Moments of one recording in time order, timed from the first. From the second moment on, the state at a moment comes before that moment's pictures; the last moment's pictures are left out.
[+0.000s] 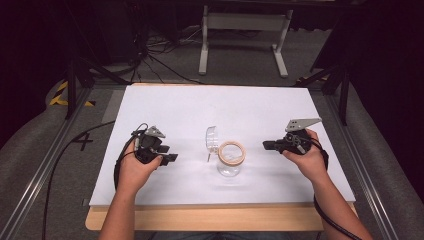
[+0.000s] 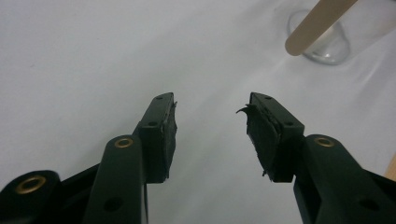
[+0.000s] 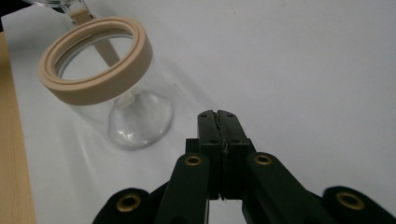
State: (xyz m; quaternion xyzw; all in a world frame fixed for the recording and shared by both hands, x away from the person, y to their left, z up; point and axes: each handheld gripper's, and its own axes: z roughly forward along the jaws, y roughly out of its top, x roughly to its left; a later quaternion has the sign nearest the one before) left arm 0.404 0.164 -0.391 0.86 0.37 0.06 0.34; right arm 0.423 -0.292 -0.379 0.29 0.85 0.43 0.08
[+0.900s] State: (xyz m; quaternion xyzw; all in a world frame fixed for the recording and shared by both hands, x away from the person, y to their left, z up) left arm 0.386 0.148 -0.371 0.86 0.35 0.06 0.37; right arm 0.426 -0.249 -0.393 0.23 0.87 0.43 0.05
